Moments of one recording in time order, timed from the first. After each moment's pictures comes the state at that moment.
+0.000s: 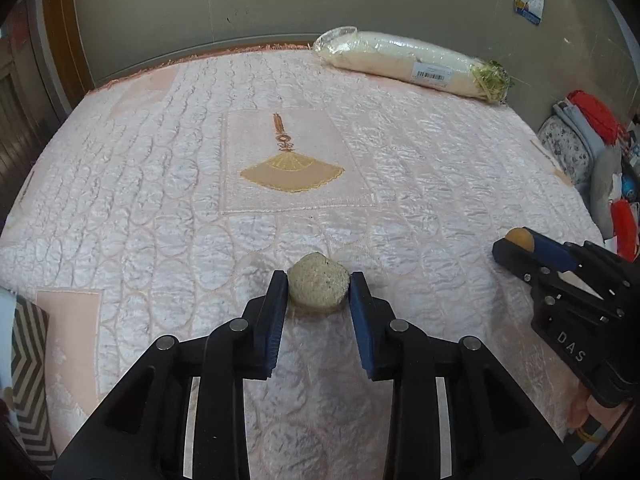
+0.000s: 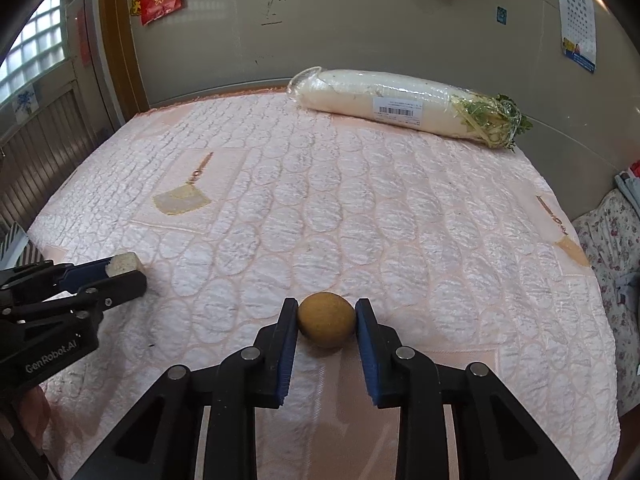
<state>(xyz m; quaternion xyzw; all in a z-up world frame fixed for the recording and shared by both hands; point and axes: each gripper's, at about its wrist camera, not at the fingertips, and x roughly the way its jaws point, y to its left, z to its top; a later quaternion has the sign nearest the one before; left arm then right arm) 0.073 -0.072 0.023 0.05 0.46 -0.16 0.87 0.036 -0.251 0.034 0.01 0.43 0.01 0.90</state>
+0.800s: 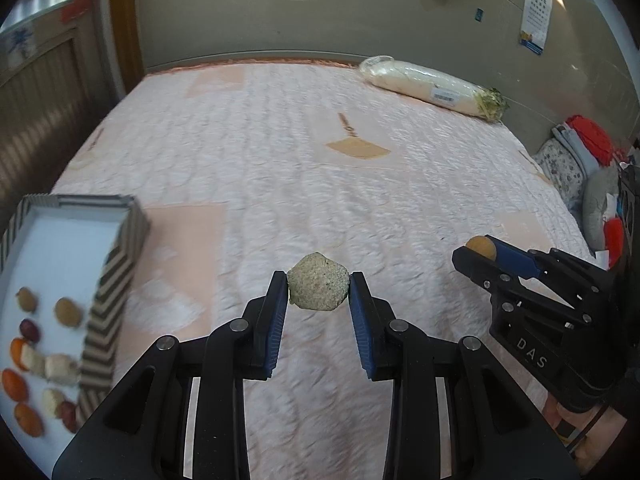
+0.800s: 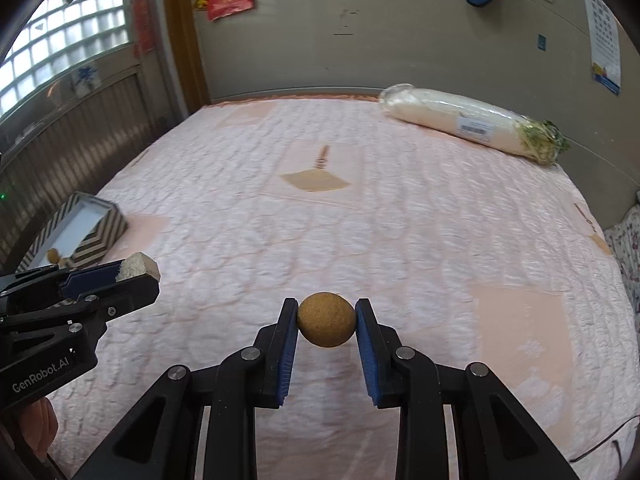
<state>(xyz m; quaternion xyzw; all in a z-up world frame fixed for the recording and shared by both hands) -0.011 0.022 0.054 0.01 0.44 -0.13 0.89 -0.021 -0.152 0.054 0.01 0.41 0.07 0.91</state>
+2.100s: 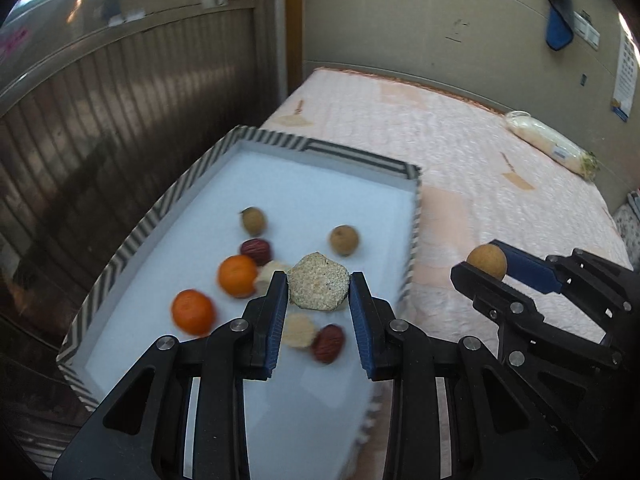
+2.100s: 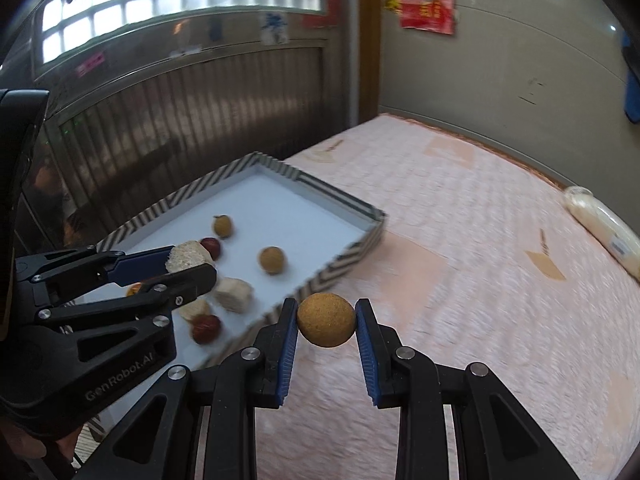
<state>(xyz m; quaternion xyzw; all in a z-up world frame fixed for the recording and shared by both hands) -0.083 0.208 0.072 -0.03 0.42 0.05 0.91 -0.058 0.077 0.089 -0.09 0.37 0.25 0.89</state>
